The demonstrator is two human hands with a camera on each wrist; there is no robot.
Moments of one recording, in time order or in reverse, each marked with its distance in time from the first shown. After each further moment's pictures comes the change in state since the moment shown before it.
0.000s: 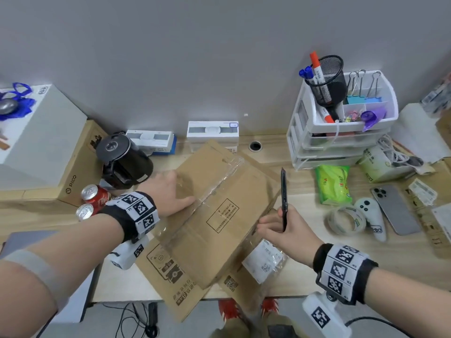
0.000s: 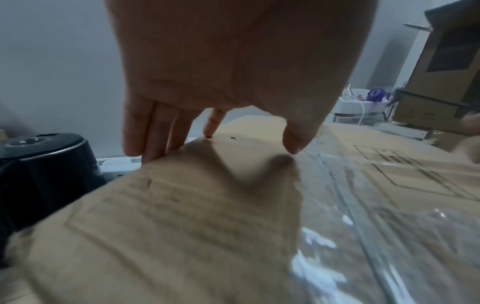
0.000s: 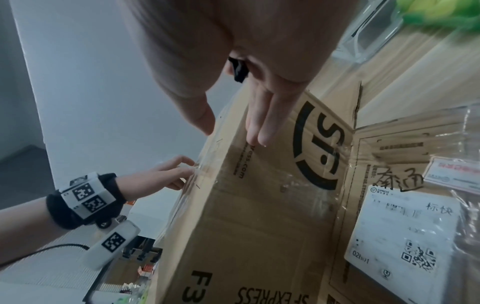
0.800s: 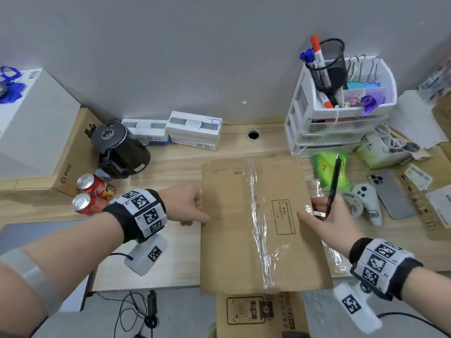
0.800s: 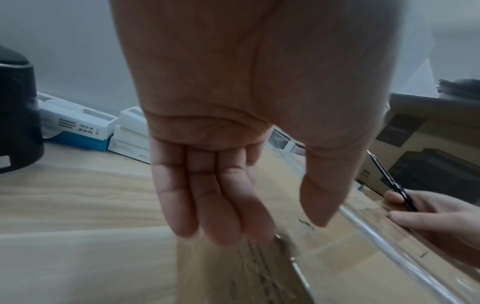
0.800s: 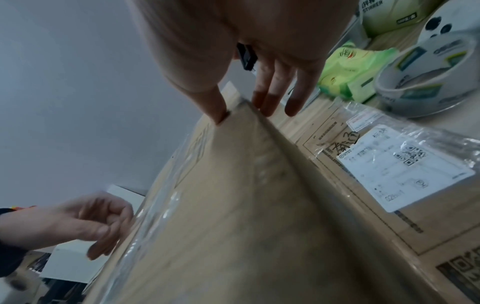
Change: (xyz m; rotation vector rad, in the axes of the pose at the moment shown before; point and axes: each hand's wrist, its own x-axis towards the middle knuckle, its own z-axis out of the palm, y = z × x) left_hand -0.028 0.032 0.013 -0.375 -0.430 0.240; right_hand -0.010 0.037 -0.055 -0.206 0.396 -0.043
